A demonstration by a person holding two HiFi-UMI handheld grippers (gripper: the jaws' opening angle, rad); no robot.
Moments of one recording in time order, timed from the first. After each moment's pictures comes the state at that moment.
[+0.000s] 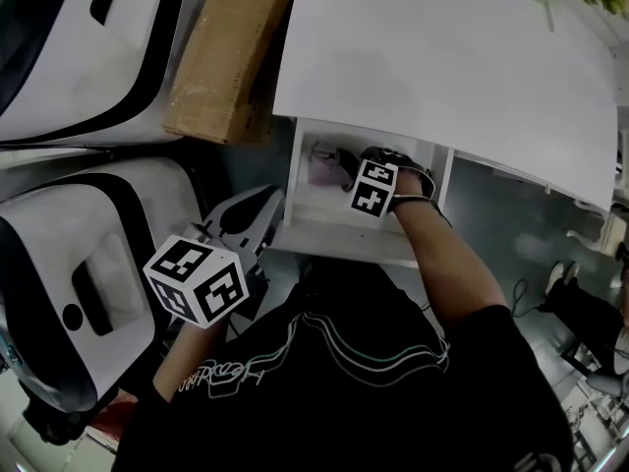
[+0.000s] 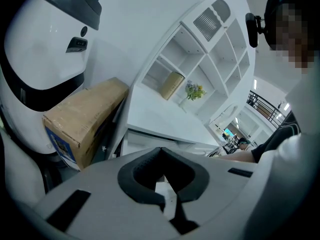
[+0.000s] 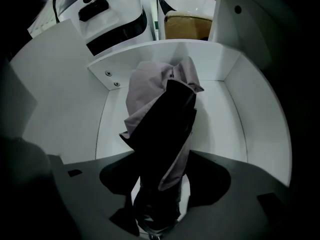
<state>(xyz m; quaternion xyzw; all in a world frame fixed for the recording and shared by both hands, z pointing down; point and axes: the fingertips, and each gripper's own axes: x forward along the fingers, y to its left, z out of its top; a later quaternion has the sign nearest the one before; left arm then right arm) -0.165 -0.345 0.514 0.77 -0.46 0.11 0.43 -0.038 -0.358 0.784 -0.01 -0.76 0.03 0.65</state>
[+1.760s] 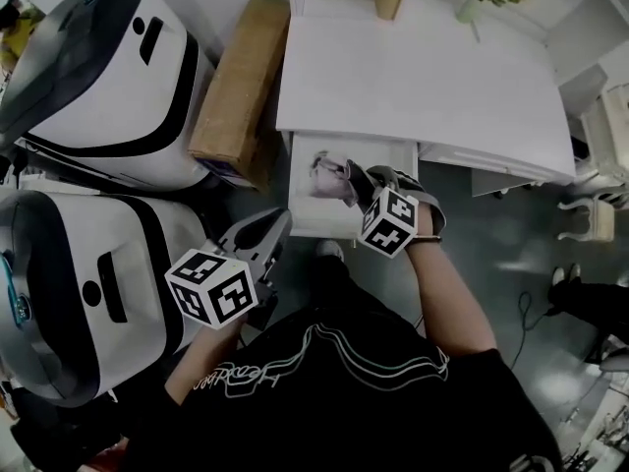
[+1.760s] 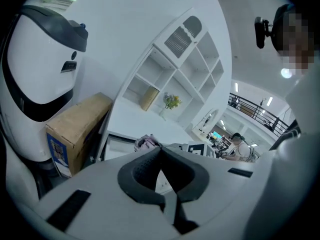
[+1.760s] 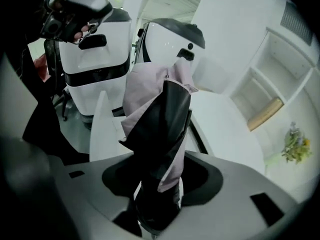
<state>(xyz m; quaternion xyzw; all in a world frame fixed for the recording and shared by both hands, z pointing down) -0.141 -0.238 0.409 0.82 -0.43 0.06 0.37 -0.018 -0.310 0.566 0.21 -0.81 -0.04 0.55</state>
